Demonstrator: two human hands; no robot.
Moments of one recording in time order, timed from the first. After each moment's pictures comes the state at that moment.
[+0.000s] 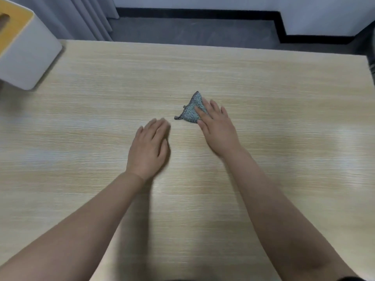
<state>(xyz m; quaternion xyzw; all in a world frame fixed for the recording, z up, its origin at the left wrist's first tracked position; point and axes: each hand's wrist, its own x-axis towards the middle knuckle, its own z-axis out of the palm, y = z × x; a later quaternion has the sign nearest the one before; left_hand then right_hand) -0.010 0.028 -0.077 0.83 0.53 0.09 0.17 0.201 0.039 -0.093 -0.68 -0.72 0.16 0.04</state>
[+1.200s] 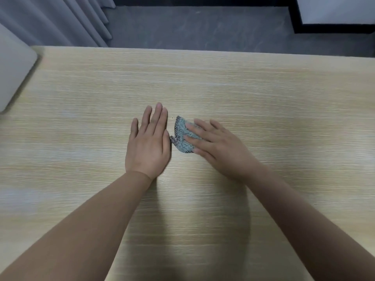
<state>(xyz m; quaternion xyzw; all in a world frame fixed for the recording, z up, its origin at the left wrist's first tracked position) 0.017 0.112 -0.103 0.80 0.59 0.02 0.14 0.212 0.080 -0.101 -0.49 -0.85 0.15 0.06</state>
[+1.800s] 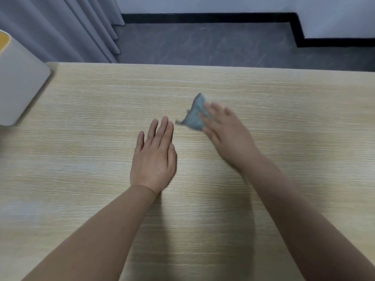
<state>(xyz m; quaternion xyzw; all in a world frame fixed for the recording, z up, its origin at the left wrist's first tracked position) 0.017 0.112 -0.103 0.80 0.59 0.03 0.14 0.215 0.128 -0.093 -0.61 -0.78 0.14 0.05</state>
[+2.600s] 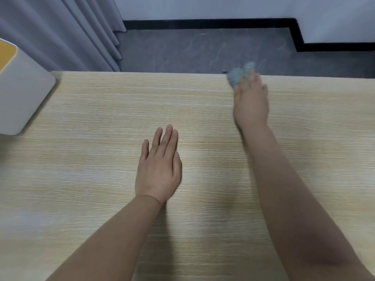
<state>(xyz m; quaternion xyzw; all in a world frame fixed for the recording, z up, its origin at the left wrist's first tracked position) 0.017 0.112 -0.103 0.80 0.59 0.04 0.15 0.247 0.209 -0.105 -0.82 -0.57 0.06 0.09</state>
